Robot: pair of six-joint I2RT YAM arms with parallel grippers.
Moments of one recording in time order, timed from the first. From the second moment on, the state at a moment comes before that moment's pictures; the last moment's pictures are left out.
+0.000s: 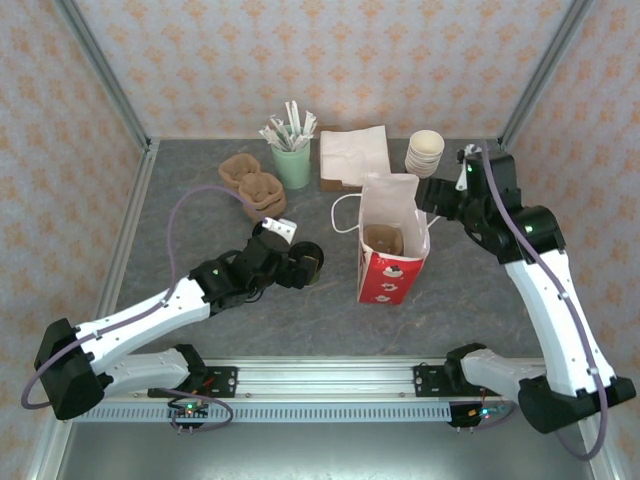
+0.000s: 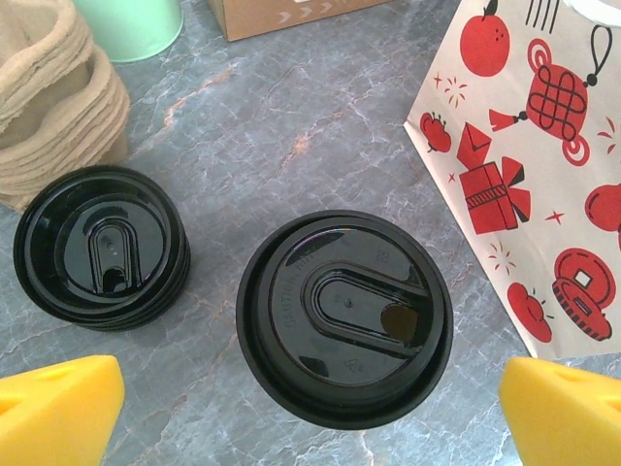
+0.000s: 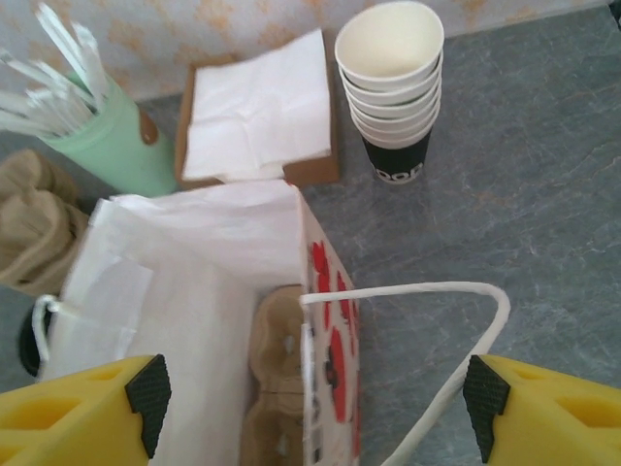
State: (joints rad) left arm -0.82 1.11 0.83 -0.46 -0.31 -0.38; right arm 0.29 1.12 1.48 -1.06 0.09 0.36
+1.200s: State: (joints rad) left arm -0.82 1.11 0.81 -0.44 -0.29 -0.36; right arm 0.31 1.24 1.72 -1.09 -0.14 0.22
